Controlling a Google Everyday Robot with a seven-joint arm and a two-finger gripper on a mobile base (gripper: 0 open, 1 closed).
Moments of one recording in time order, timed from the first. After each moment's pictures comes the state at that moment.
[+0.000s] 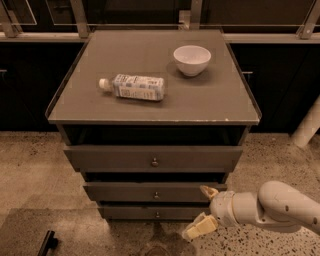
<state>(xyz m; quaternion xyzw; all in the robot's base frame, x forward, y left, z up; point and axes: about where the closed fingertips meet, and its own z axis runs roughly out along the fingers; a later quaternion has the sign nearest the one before) 0.429 -0.122 0.559 -0.42 0.79 0.30 0.33</state>
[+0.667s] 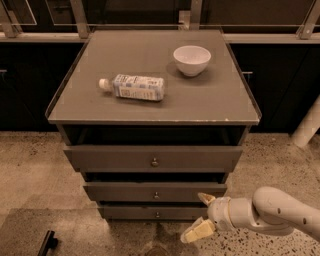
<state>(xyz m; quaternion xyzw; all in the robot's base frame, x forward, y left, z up) 0.428 -0.120 0.516 -0.40 0.80 0.32 0.31</state>
